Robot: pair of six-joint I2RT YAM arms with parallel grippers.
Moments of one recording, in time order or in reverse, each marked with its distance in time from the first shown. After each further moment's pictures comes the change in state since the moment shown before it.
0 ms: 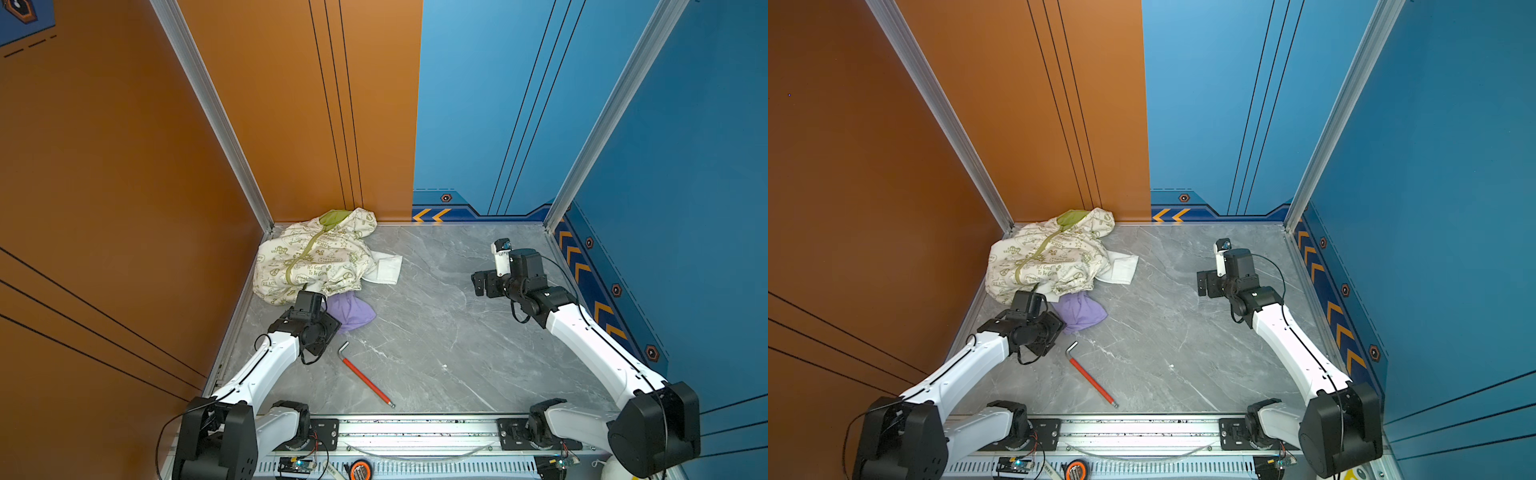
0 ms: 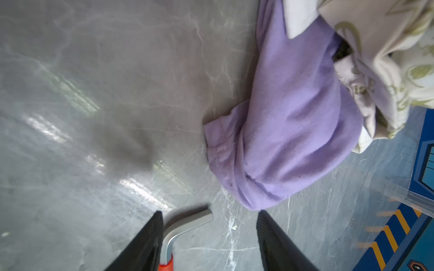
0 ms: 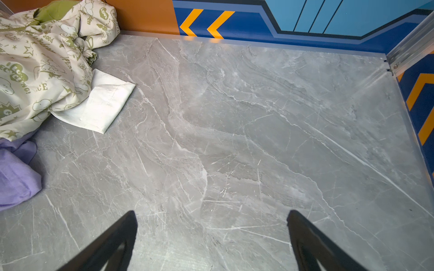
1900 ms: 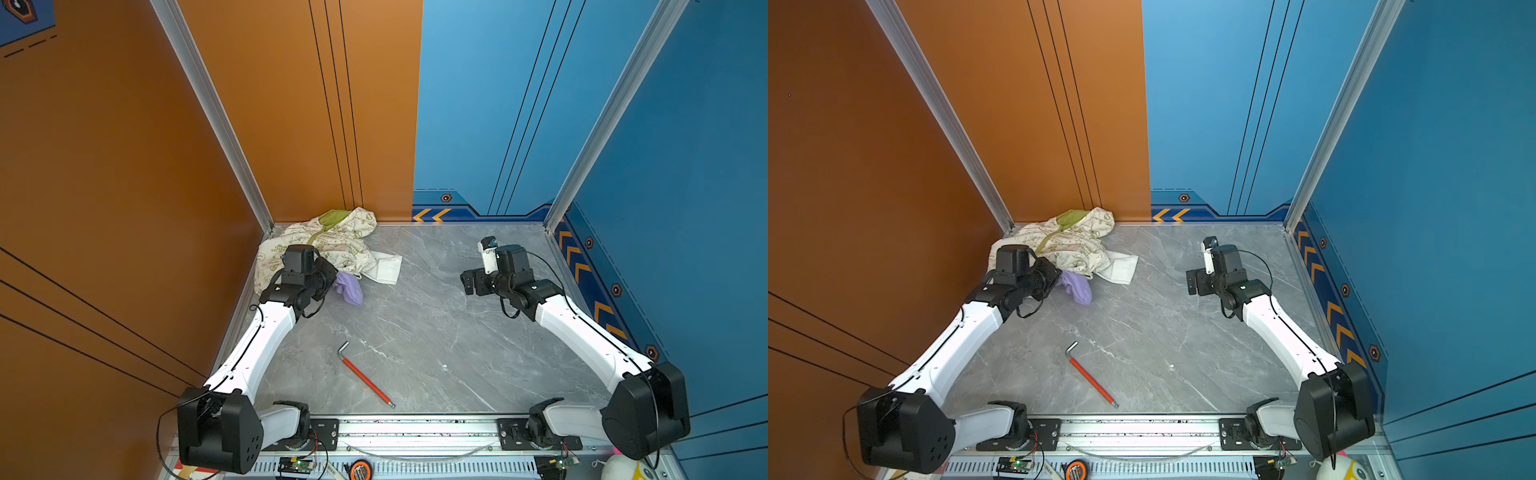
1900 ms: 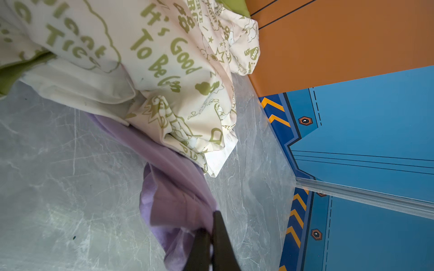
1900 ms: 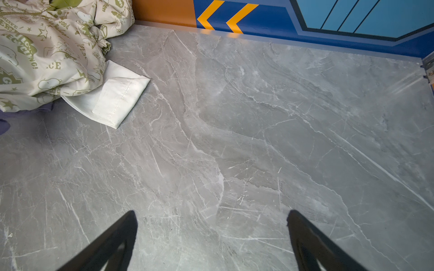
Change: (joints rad) left arm 0.016 0.085 0.415 0.123 0.006 0.100; right arm 0.060 0.080 0.049 0.000 0.000 0.005
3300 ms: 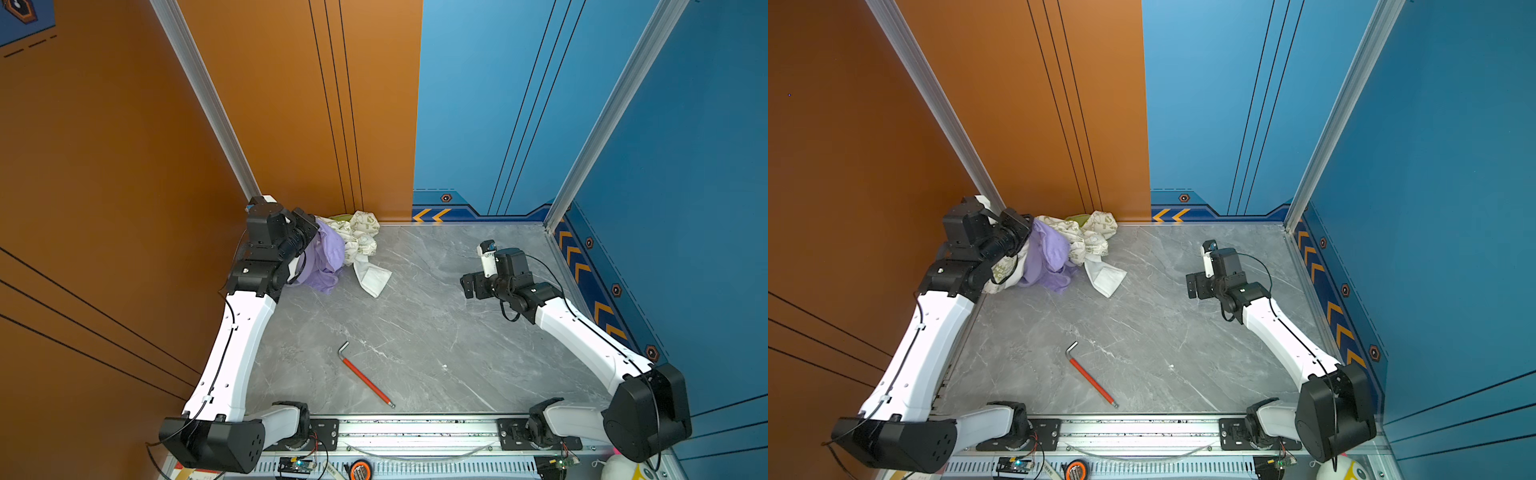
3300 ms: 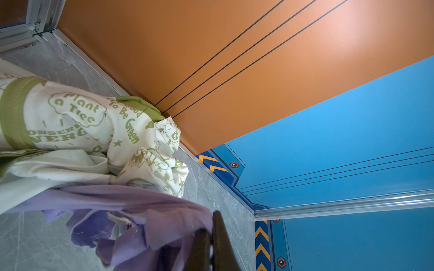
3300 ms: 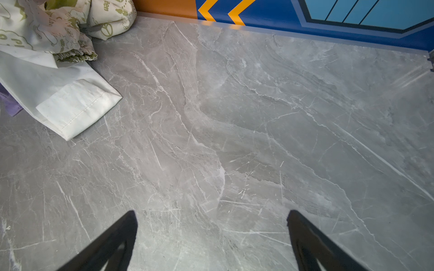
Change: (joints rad) left arm 0.048 0.006 0.415 -0.049 -0.054 0.112; right arm 0.007 -0.012 -0.032 0.002 0.000 0.000
